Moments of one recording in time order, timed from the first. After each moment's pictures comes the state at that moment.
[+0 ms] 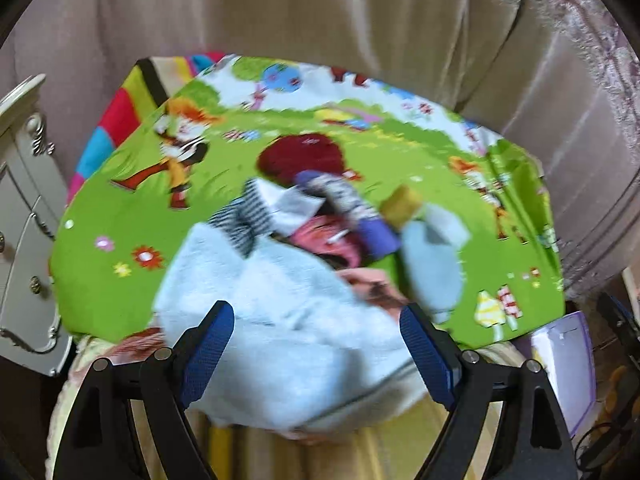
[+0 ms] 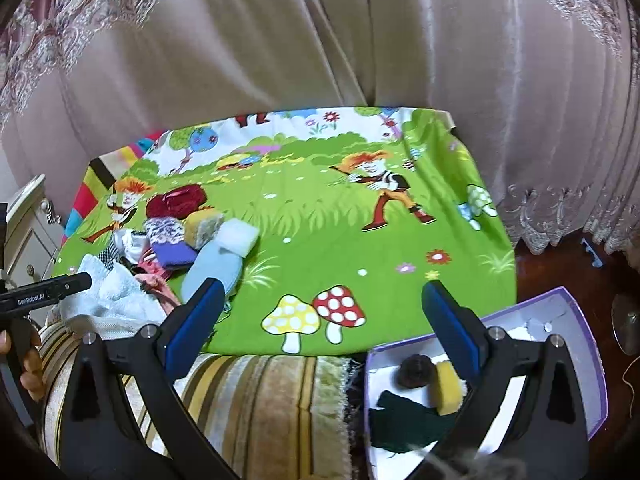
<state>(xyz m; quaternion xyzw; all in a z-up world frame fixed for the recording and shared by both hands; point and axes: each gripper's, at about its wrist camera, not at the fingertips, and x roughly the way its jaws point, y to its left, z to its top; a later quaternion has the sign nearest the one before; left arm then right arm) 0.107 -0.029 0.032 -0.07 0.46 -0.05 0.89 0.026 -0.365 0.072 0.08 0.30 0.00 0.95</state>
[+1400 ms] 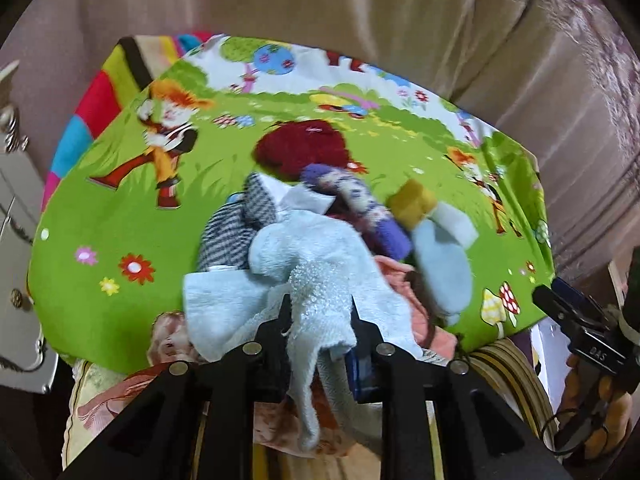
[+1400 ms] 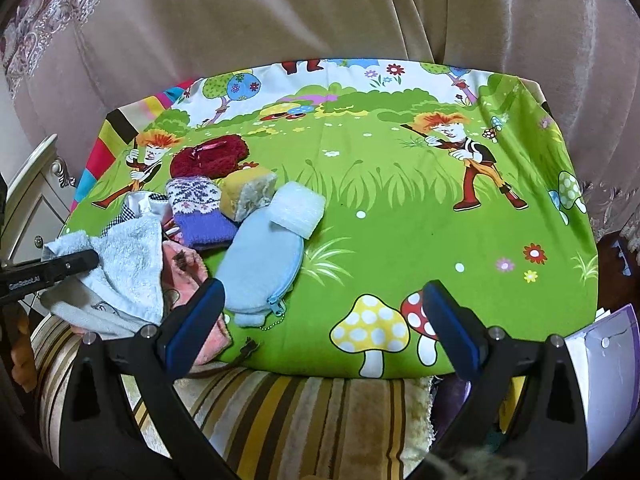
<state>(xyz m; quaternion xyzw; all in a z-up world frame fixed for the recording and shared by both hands) 0.138 -0.003 0.019 -0.10 0.48 -0.10 0.87 0.099 -0.306 0.038 0.07 0.37 0.07 0.92</state>
